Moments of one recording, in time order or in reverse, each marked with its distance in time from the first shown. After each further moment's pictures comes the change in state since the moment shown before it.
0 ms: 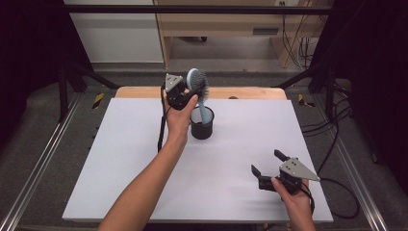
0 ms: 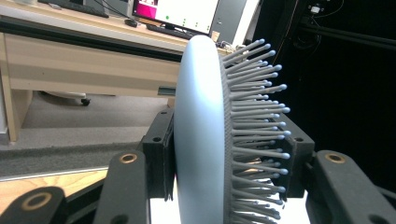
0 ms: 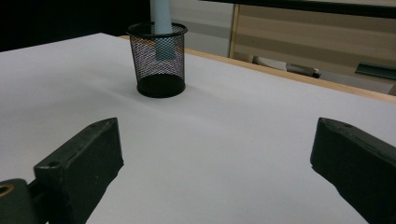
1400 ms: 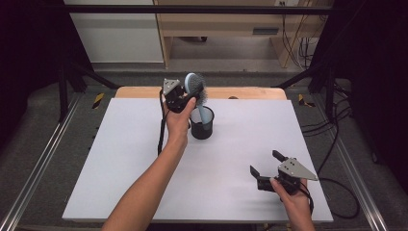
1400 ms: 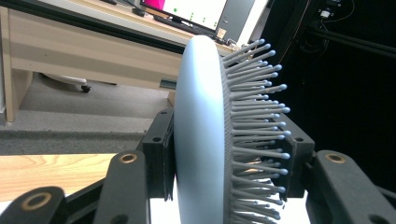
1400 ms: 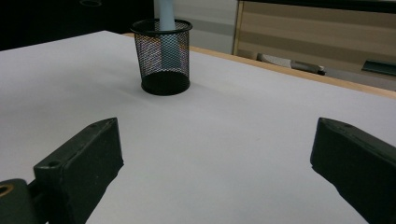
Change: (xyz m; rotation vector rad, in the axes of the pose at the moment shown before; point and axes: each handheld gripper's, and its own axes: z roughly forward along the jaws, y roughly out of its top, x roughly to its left) left arm 0.012 -0.016 0.003 0.008 0.018 -0.077; right arm 0.002 -0.001 0.002 0.008 0.016 0.001
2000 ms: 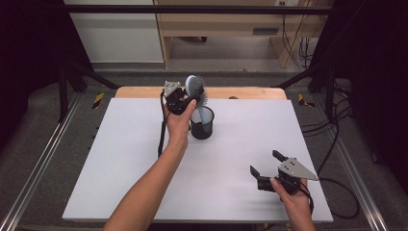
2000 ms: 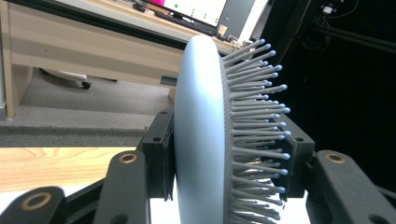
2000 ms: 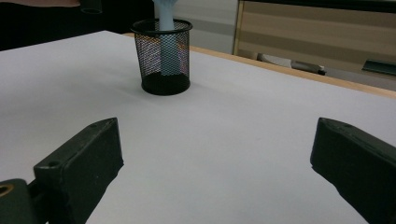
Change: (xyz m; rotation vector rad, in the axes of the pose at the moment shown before) left arm 0.002 -0.008 0.001 0.011 0.002 -0.006; right arm 0.000 0.000 0.000 0.001 0.002 0.001
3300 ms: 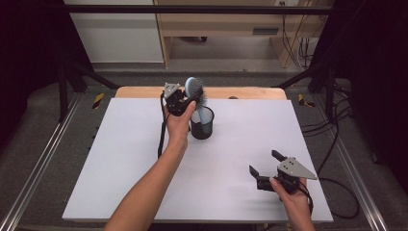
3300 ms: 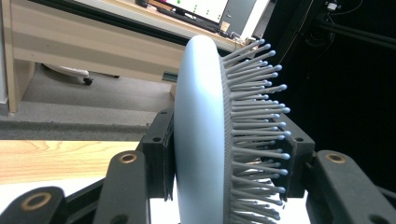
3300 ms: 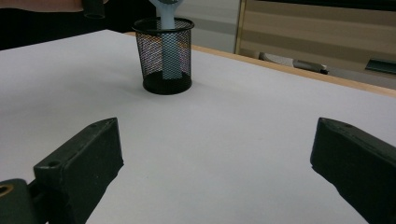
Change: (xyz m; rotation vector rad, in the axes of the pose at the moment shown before) left arm 0.004 -0.006 0.002 0.007 0.006 -0.011; right arm 0.000 0.000 0.002 0.003 0.007 0.000
